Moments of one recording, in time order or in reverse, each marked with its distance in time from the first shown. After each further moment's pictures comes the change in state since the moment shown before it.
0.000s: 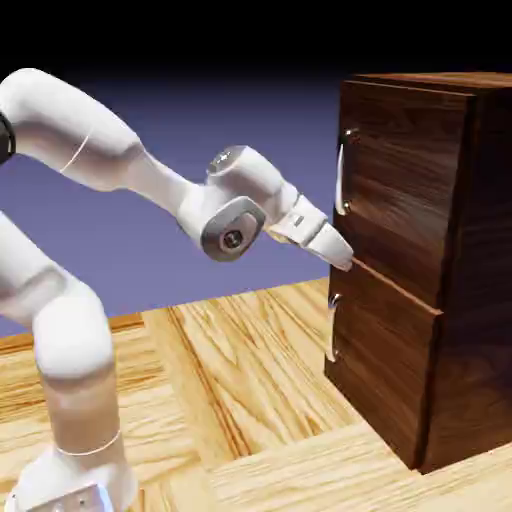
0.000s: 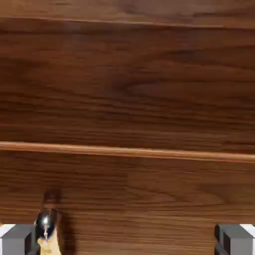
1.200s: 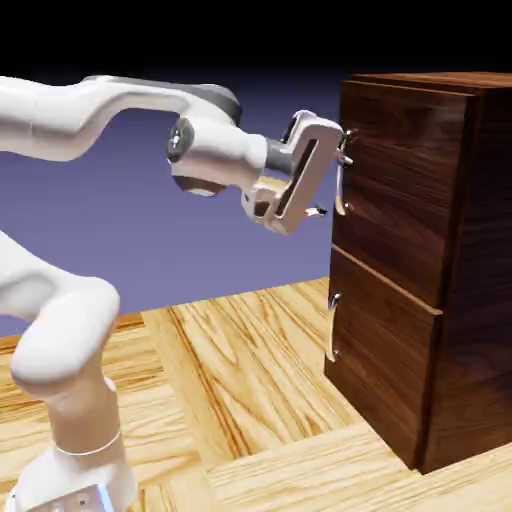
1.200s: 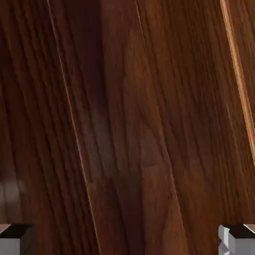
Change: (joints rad) arm -0.438 -0.239 0.519 0.191 1.566 -0.062 0.601
